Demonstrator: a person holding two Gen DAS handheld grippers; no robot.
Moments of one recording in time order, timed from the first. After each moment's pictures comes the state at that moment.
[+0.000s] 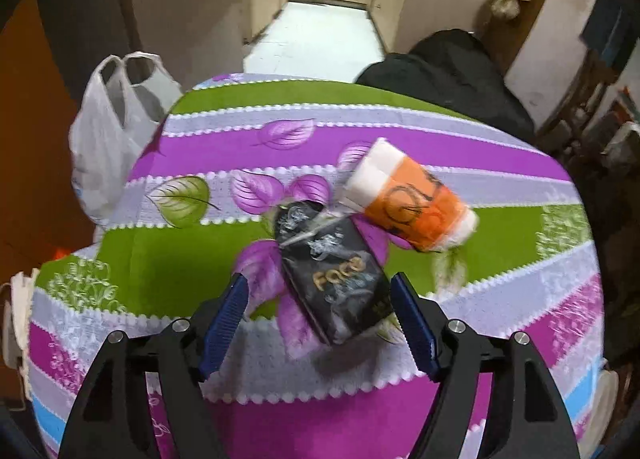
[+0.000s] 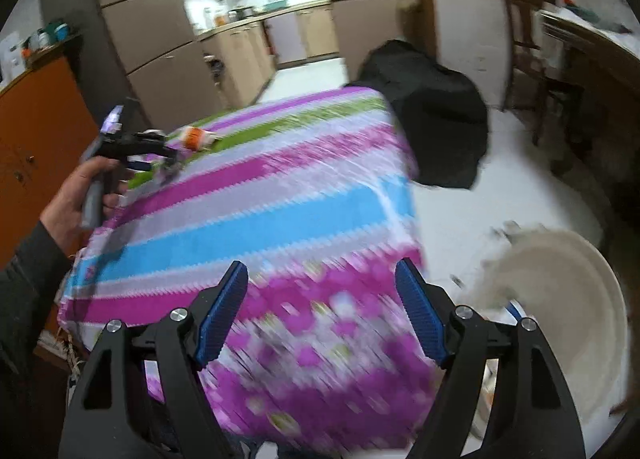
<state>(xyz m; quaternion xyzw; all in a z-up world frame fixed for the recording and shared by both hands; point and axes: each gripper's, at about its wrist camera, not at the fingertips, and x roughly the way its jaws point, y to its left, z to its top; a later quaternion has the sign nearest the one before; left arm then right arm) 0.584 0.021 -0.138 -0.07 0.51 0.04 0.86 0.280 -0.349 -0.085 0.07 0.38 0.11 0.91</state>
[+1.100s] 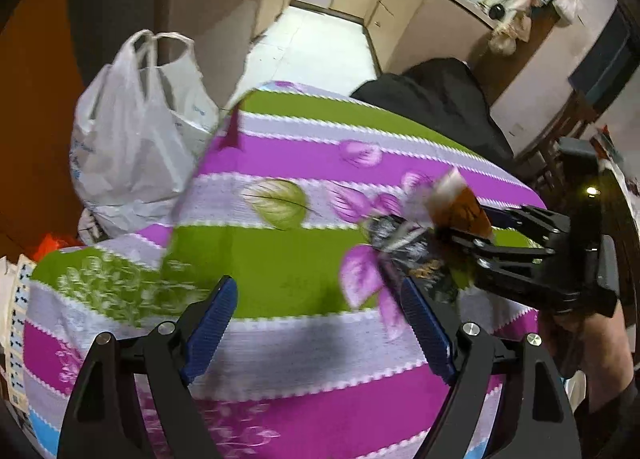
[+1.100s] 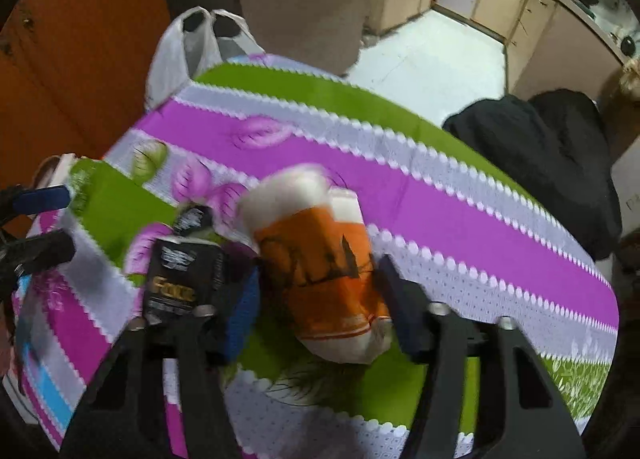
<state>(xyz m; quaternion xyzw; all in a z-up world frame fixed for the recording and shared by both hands) 0.561 0.121 -0.128 -0.15 0.49 -0.02 0.86 0.614 -0.077 -0.144 -0.17 0.48 0.25 0.82</state>
